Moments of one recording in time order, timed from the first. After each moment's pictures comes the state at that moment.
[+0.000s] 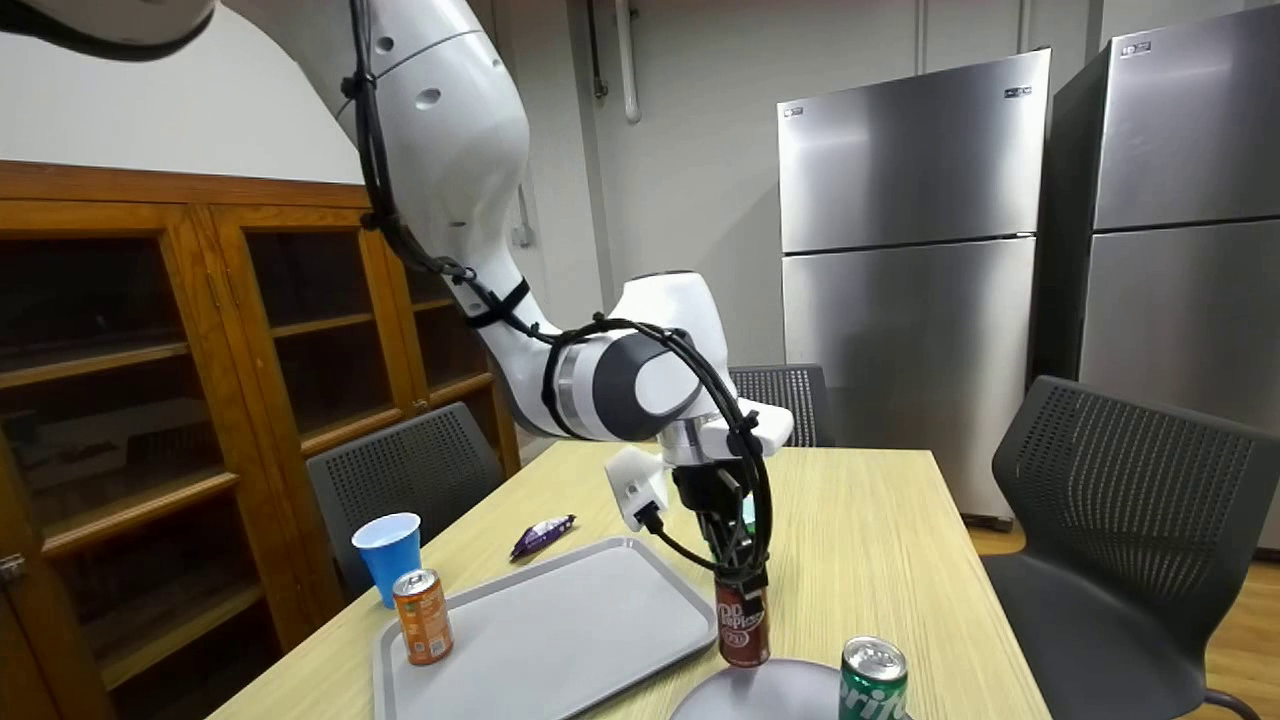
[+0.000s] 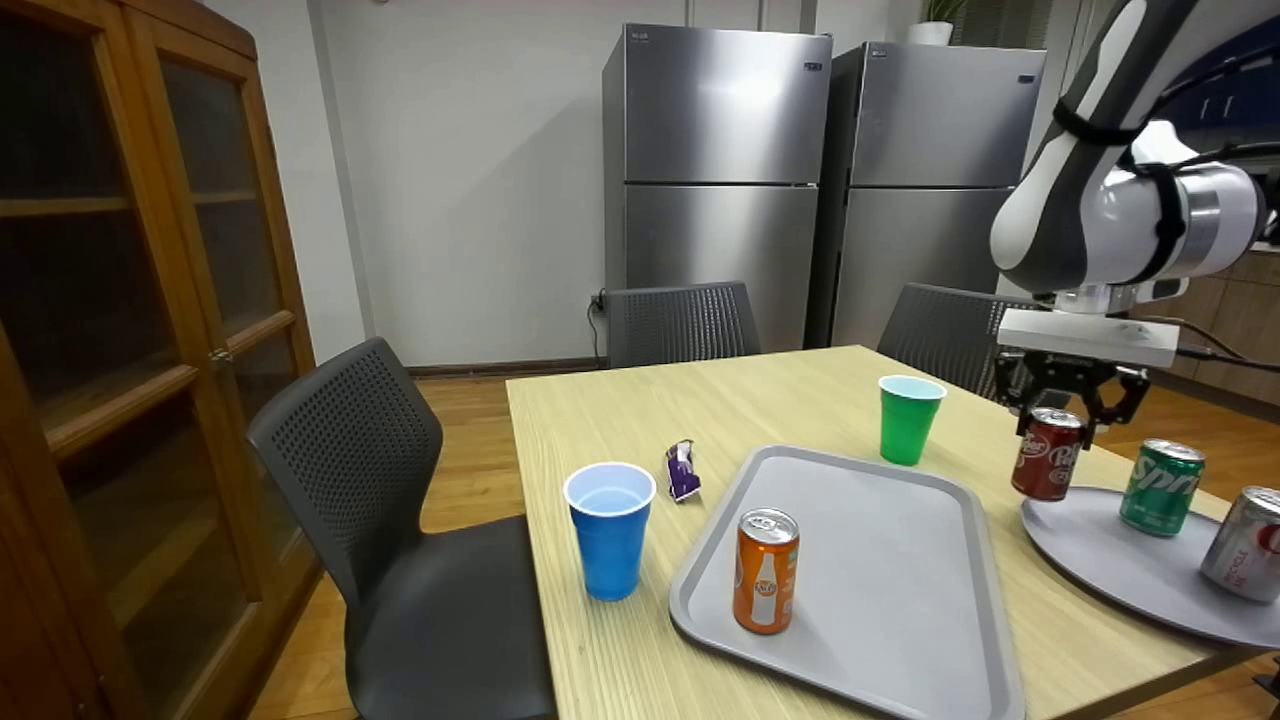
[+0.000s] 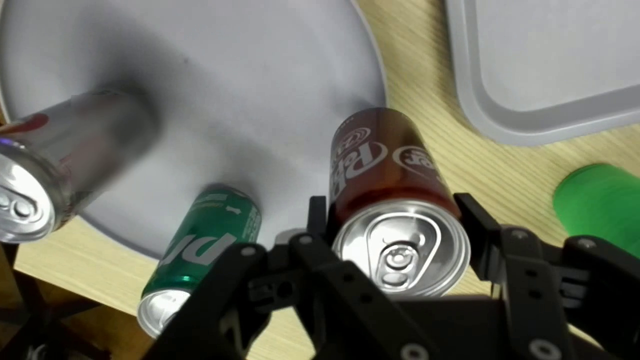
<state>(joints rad) 0.05 0.40 -0.47 -2.34 0.09 2.80 0.50</state>
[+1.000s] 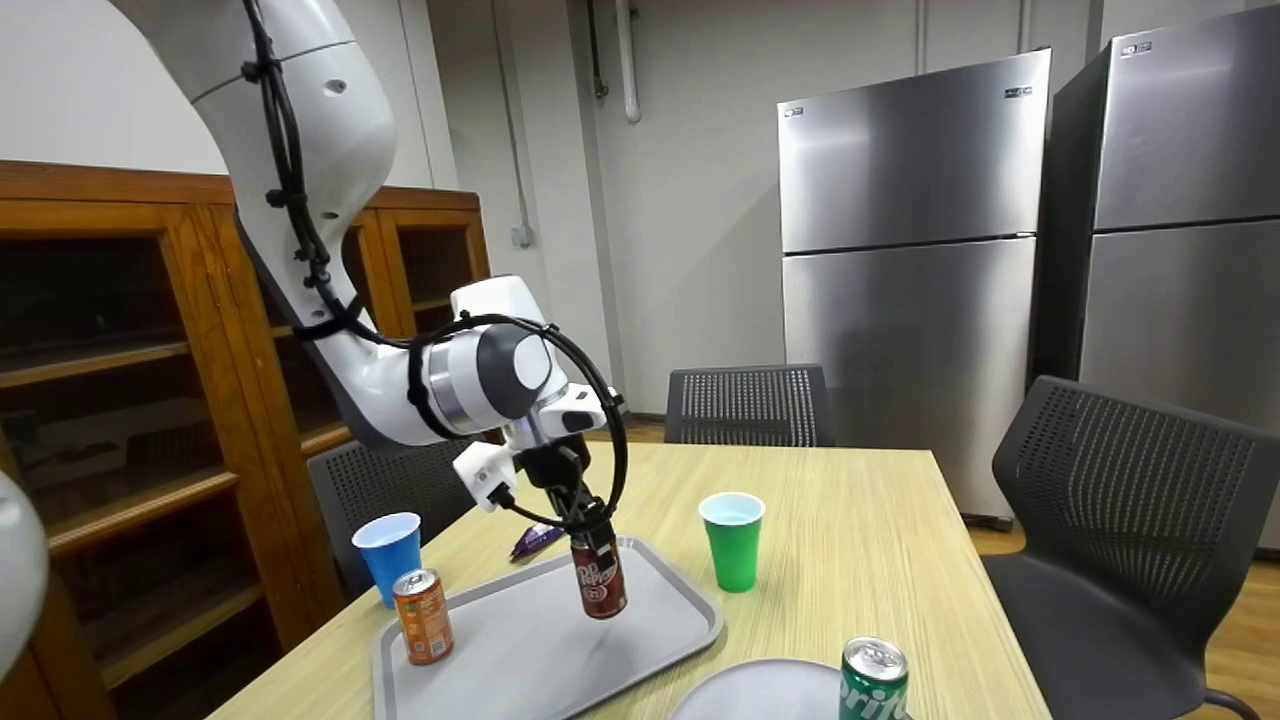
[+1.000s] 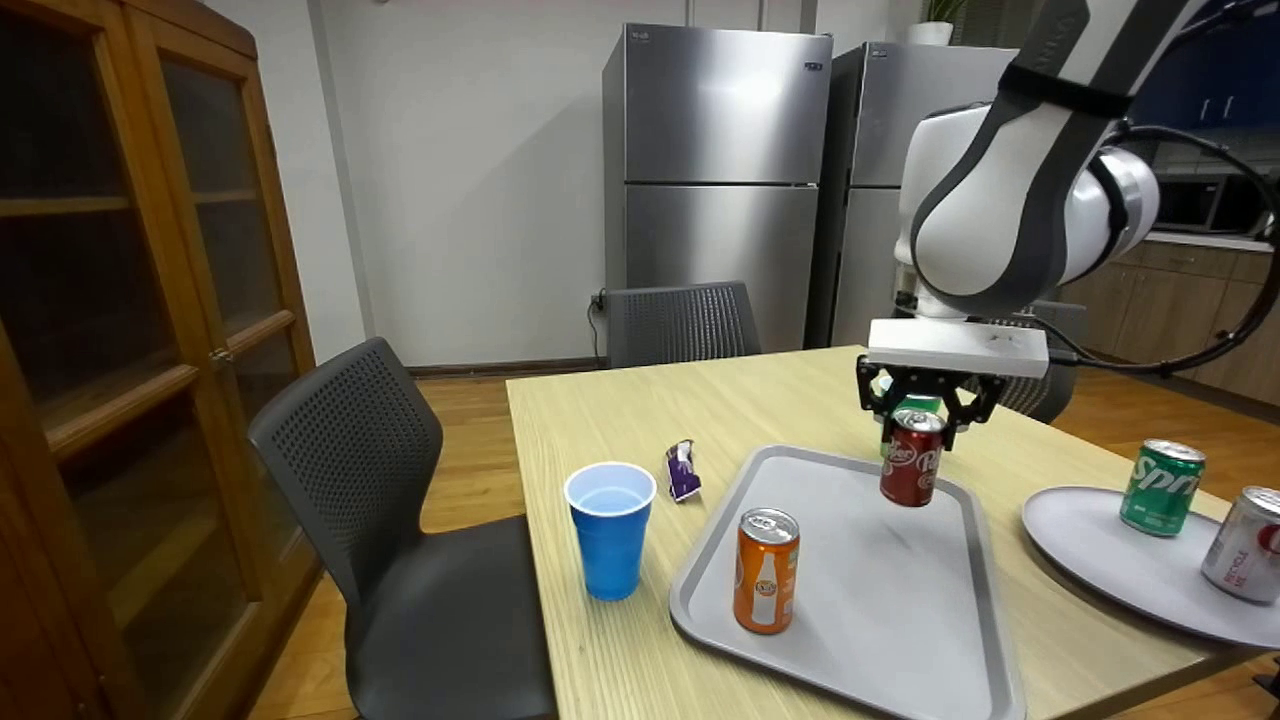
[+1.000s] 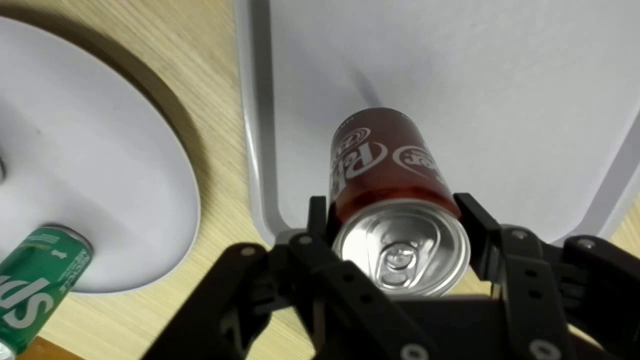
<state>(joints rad) 0.33 0.29 -0.43 -2.47 -0.25 2.88 0.82</state>
